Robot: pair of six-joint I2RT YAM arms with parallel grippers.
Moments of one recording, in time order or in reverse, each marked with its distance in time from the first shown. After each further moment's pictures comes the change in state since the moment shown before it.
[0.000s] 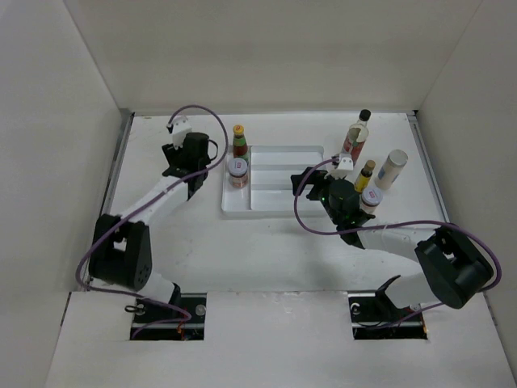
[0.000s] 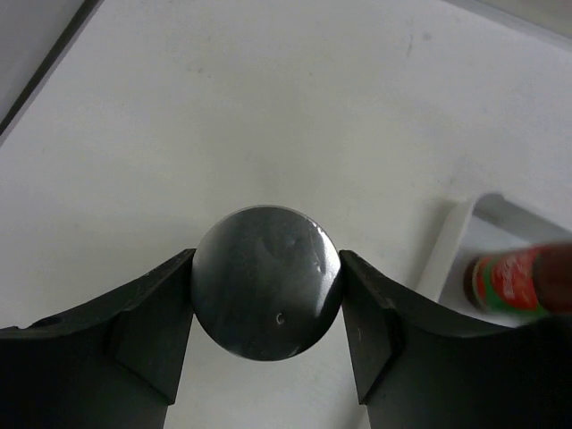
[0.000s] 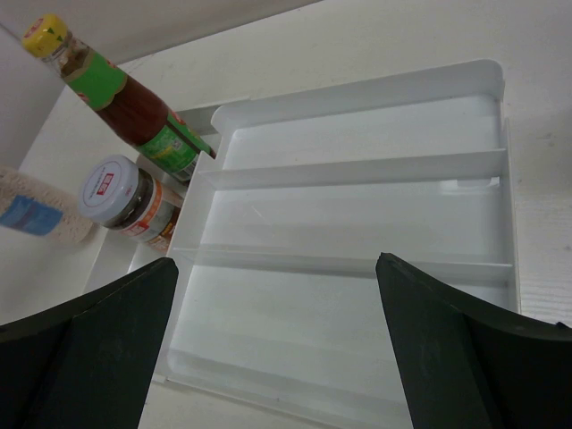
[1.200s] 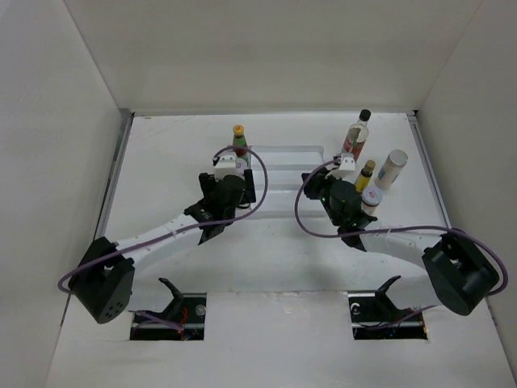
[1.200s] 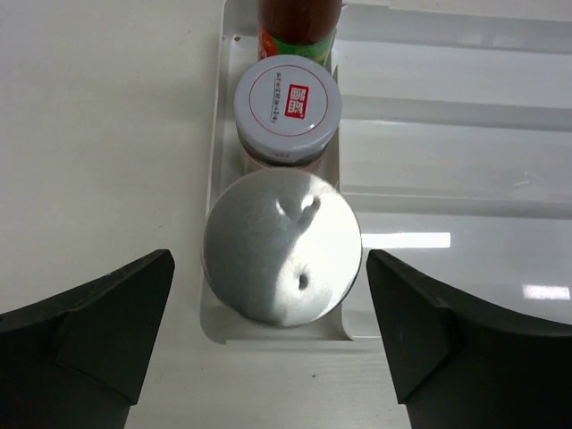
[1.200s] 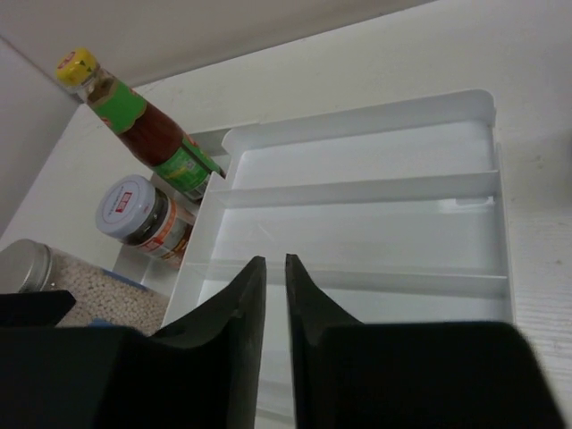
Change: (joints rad) left arm -0.446 -0.213 -0.273 0.083 0.006 -0.029; right arm 0.021 -0.048 0.000 0.001 0.048 -0.013
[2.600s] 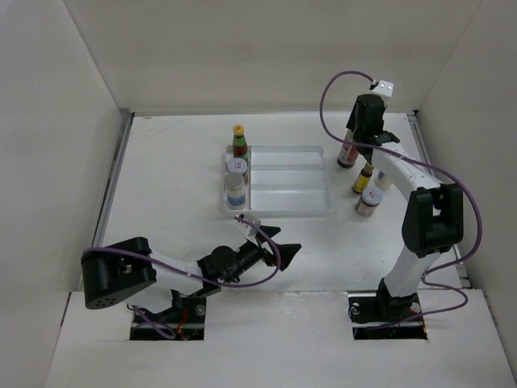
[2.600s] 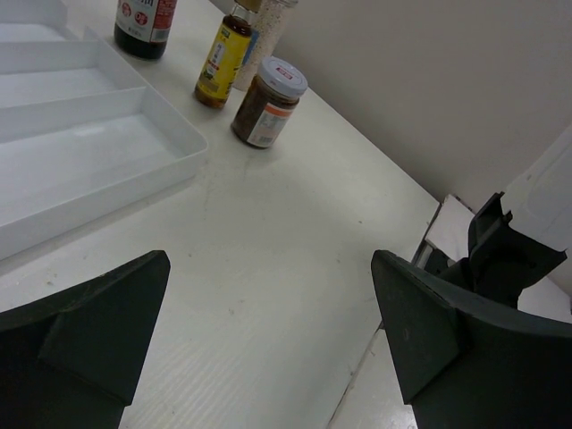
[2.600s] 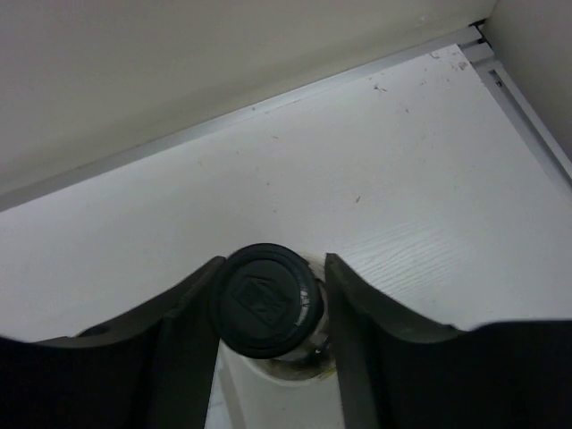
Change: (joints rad) left arm -0.492 0.024 -0.573 1.231 0.325 -0.022; right arm -0.454 0.402 0.866 -0.711 0.094 -0.199
